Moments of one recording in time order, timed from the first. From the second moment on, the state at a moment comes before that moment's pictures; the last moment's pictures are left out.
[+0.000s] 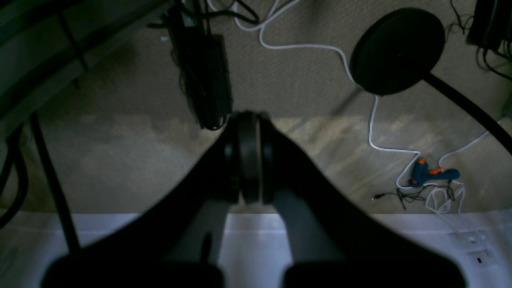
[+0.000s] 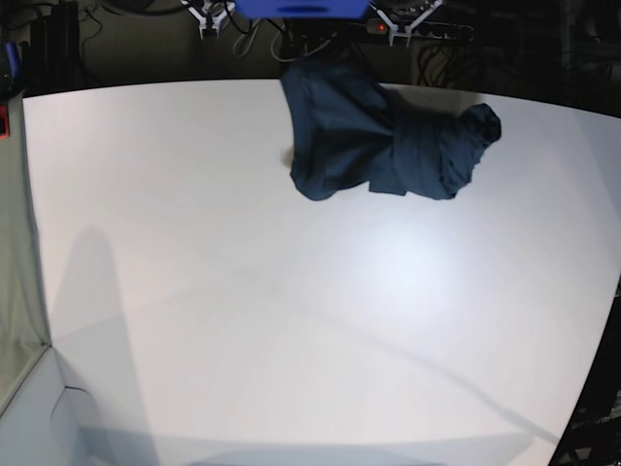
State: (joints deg) left arm 4.7 -0.6 4.3 6.3 -2.2 0.6 -0.5; right arm -8.9 -0.1 2.1 12.0 -0.3 -0.6 -2.7
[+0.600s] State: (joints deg) left arm 4.8 -0.8 4.5 6.3 -2.1 0.6 -0.5; right arm -10.2 -0.1 2.1 12.2 -0.3 -0.6 -2.7
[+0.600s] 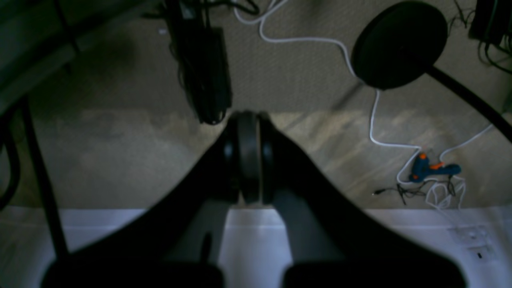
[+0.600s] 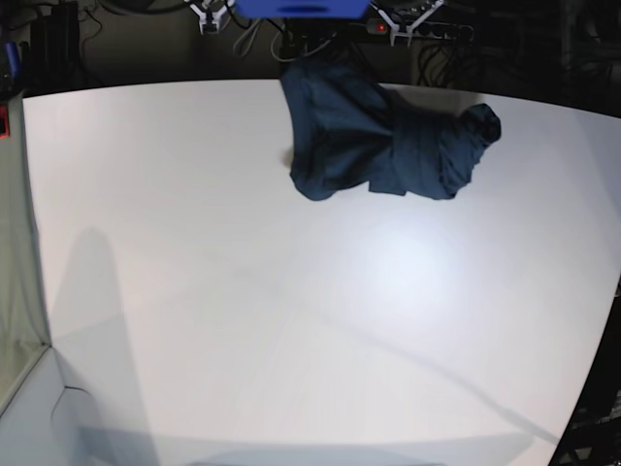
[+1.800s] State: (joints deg) left arm 5.5 -0.8 4.5 6.4 -2.1 0.6 -0.7; right arm -10.2 0.0 2.1 12.2 -0.3 -0.6 -2.8
